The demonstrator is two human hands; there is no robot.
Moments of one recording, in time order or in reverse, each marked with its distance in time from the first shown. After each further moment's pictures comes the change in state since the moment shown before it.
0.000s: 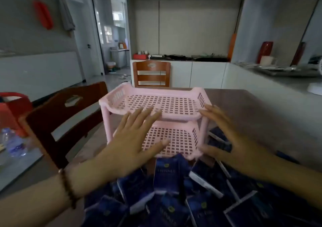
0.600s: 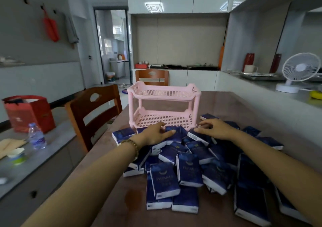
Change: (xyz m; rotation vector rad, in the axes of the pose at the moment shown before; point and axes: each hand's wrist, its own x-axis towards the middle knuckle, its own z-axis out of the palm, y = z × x) left_hand -0.034 0.020 0.031 -0.377 -0.274 -0.279; right_hand -0.031 -0.005 0.025 0.014 -0.147 0.450
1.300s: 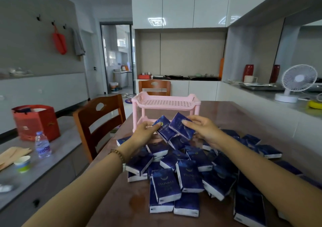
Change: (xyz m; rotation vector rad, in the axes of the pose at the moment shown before) left_hand -0.044 0.012 -0.027 -0.931 0.219 0.008; right_hand -0.021 -0.073 0.015 0.802 0.115 -0.096
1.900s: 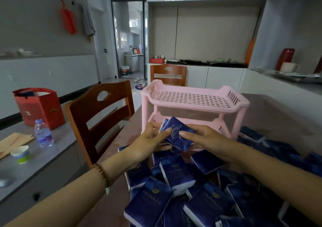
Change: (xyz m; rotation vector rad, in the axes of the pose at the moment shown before) left_hand 0.069 -0.038 -0.051 -0.045 -0.078 0.001; right_hand 0.104 0.047 0.051 -0.015 -0.359 0.103
